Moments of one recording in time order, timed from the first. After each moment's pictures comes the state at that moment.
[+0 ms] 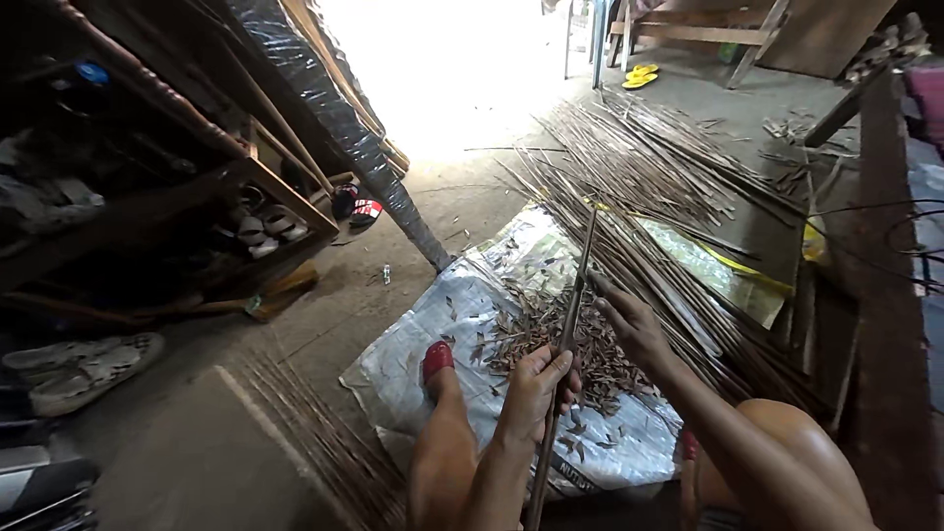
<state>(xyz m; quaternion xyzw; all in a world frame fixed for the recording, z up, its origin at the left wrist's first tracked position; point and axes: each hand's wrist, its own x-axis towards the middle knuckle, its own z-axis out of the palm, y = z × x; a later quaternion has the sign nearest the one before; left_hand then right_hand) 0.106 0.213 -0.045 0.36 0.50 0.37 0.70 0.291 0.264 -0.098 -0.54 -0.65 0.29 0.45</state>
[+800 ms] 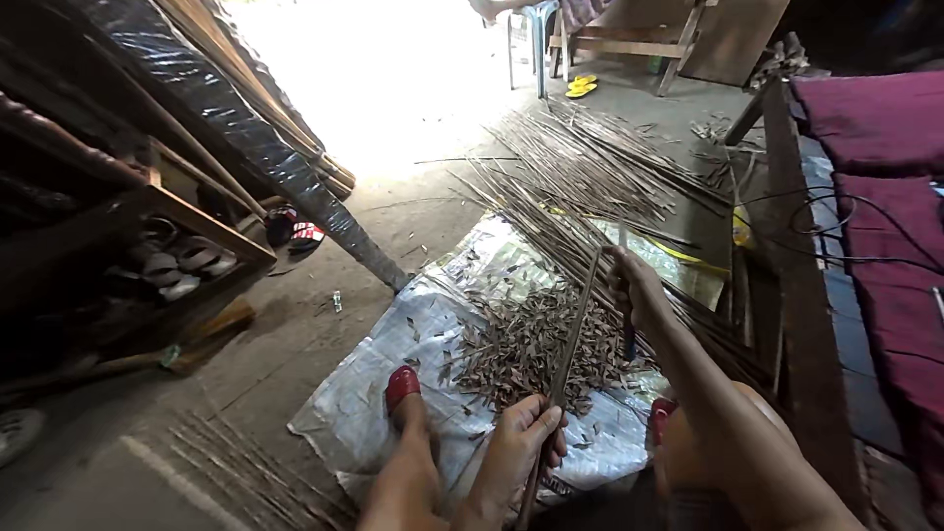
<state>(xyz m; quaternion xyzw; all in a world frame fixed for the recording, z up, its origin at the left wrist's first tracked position) 0.103 0.182 -0.060 0.42 0.48 0.24 0.73 0.346 0.286 -0.065 -0.56 -0.29 0.51 0.58</state>
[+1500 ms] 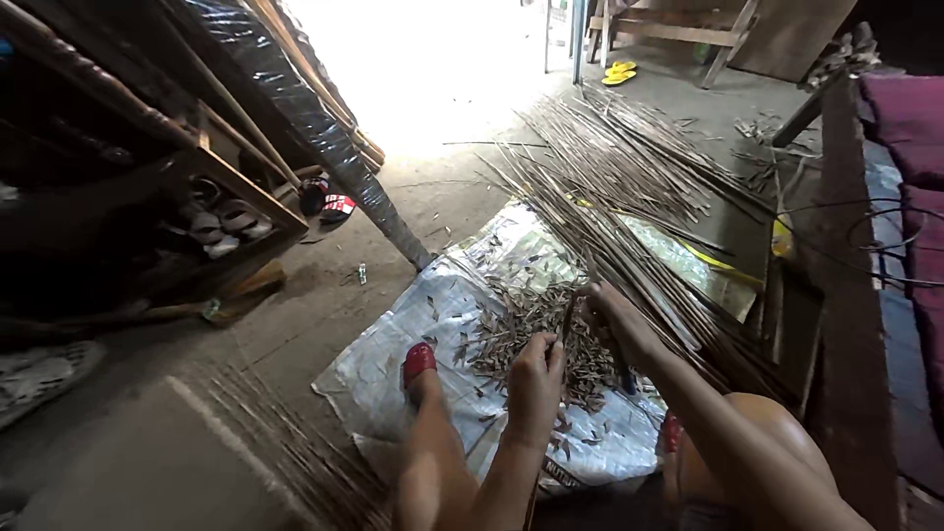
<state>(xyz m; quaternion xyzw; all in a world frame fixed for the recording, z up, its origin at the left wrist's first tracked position) 0.127 0.220 -0.075 0.65 0.61 0.33 0.31 0.288 0.267 -0.072 -0.50 -0.40 0.62 0.44</state>
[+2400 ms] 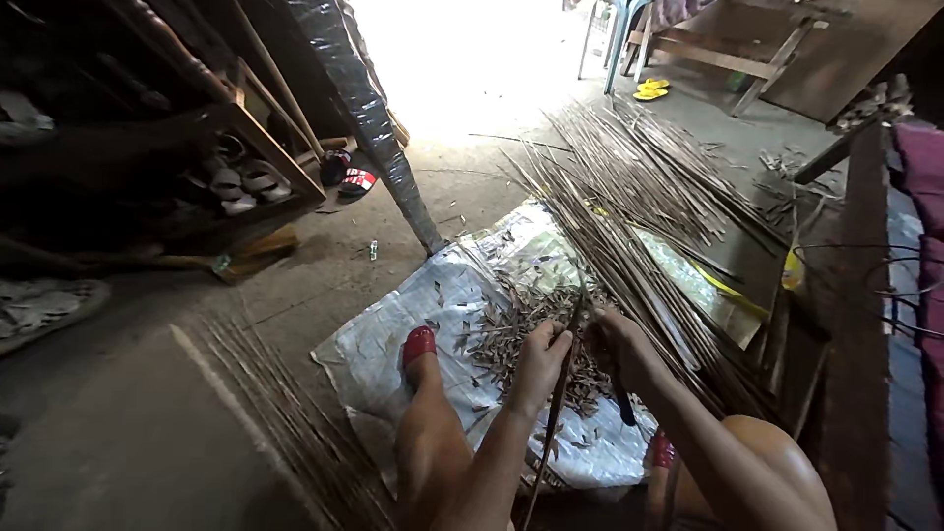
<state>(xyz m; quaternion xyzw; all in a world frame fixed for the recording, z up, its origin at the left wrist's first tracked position) 0.119 0.241 -0.064 0.50 0.56 0.33 0.57 0.274 0.248 -0.073 -0.48 -0.34 0.68 0.44</state>
